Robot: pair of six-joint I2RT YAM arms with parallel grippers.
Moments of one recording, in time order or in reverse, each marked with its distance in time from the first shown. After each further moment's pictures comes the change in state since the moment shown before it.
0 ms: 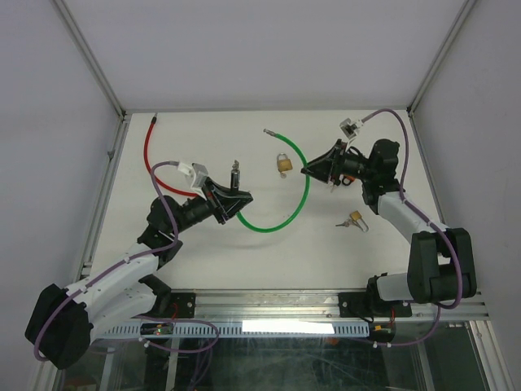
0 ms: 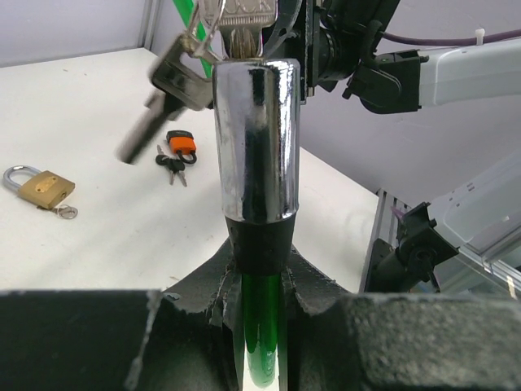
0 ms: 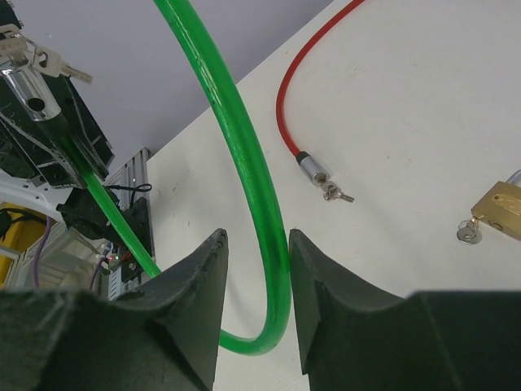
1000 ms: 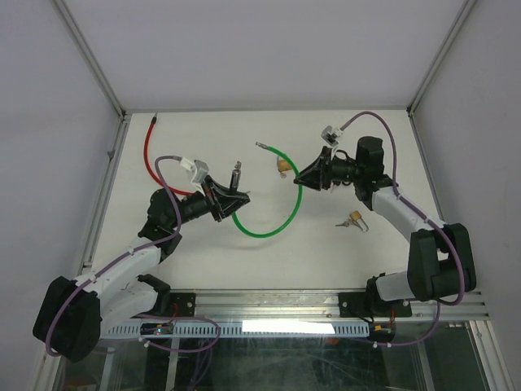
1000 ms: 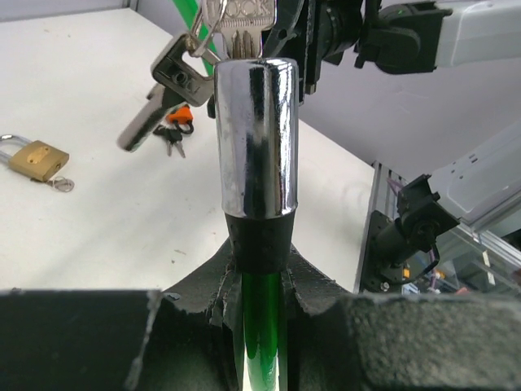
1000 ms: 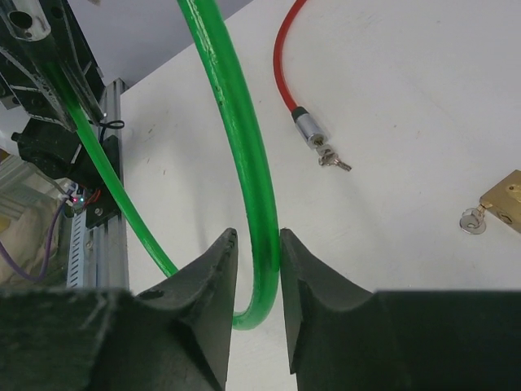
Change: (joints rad) left arm 0.117 0.075 0.000 0.035 0.182 -0.024; right arm 0.086 0.024 0.064 -0.295 -0.010 -0.354
